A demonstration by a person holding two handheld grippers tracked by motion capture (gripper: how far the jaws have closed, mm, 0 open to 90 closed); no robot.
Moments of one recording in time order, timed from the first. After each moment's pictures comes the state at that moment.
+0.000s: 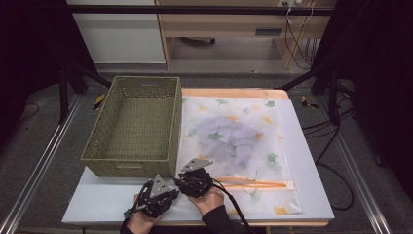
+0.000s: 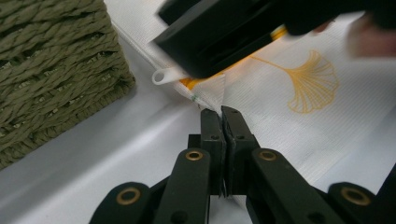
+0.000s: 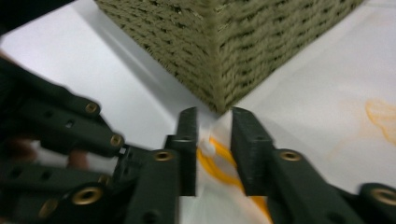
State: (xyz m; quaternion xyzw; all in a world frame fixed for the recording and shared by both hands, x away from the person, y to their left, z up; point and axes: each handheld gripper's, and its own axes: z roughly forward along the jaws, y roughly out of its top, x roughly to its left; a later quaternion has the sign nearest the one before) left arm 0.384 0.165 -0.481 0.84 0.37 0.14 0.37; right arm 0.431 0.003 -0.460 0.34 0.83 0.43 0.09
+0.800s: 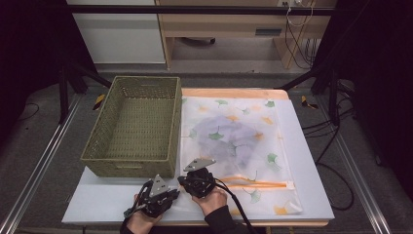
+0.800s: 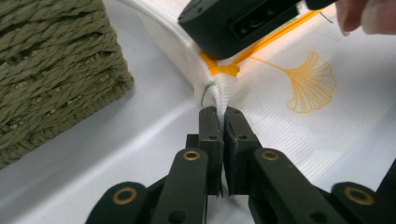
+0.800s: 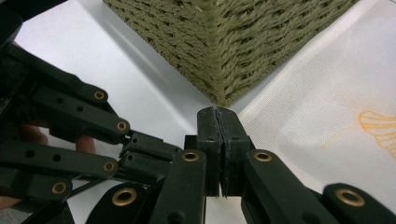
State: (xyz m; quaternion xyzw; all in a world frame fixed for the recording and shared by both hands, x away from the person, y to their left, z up) left arm 0.385 0.165 -0.481 0.84 0.37 0.14 0.38; right arm 0.428 -0.011 -0.455 0.34 0.83 0.43 0.07
